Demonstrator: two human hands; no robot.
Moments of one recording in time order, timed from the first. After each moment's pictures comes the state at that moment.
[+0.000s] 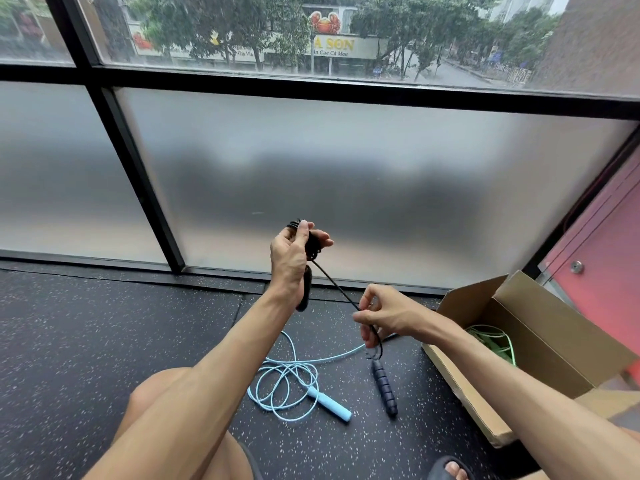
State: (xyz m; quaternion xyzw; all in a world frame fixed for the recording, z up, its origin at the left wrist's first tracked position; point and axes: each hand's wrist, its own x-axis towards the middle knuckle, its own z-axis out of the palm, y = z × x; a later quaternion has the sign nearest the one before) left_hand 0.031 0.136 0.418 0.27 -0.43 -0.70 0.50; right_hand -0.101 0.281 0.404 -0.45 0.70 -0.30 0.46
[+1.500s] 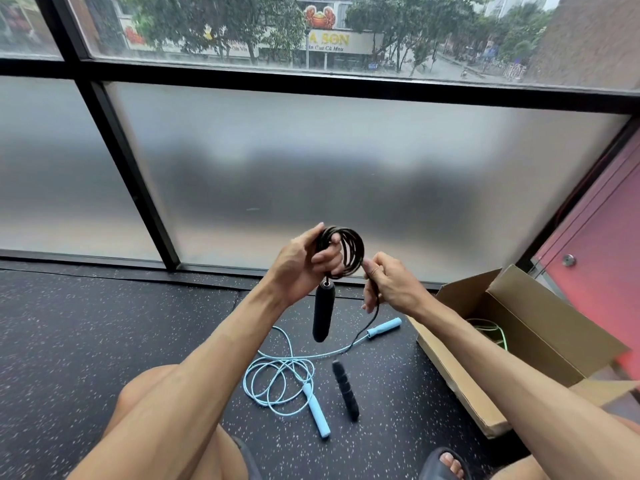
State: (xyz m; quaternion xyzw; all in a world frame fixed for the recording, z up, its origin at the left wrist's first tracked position) left_hand 0.035 0.149 0.426 0.07 -0.42 -0.88 0.20; right_hand -0.113 0.267 0.409 -0.48 0.69 -0.43 0.33
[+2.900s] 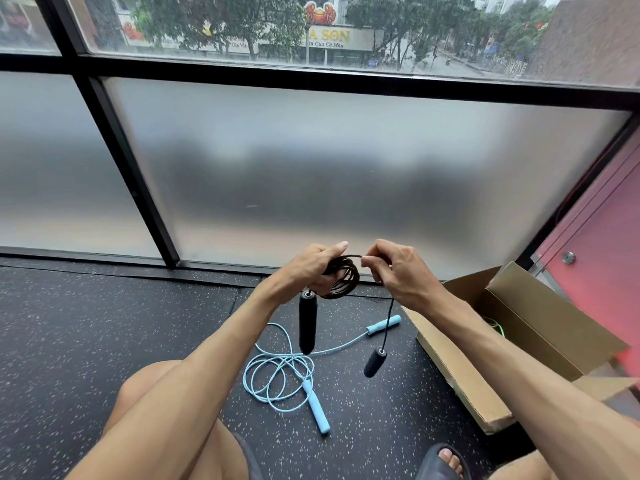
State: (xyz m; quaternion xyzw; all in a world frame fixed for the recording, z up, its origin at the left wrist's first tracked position) left_hand 0.034 0.151 0.419 0.22 -0.70 -0.67 0.11; right_hand -0.118 0.275 0.428 -0.61 0.70 -0.36 0.09
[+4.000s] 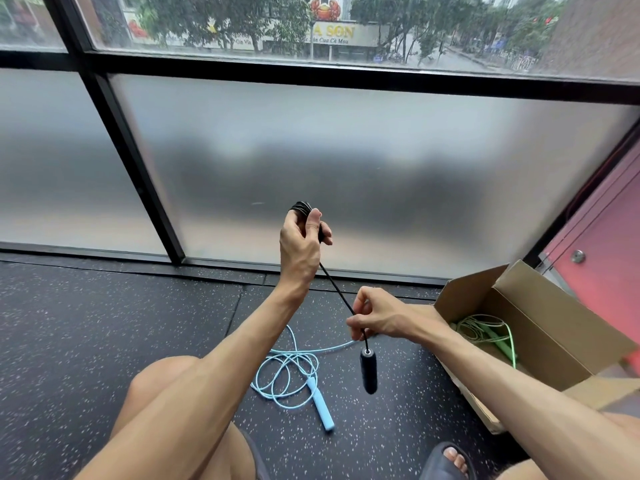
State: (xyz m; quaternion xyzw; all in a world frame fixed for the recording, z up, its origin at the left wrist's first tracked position) left_hand 0.025 0.147 0.414 0.28 -0.59 -0.54 0.53; right_hand -0.094 0.276 0.369 -0.49 0.71 -0.27 0.42
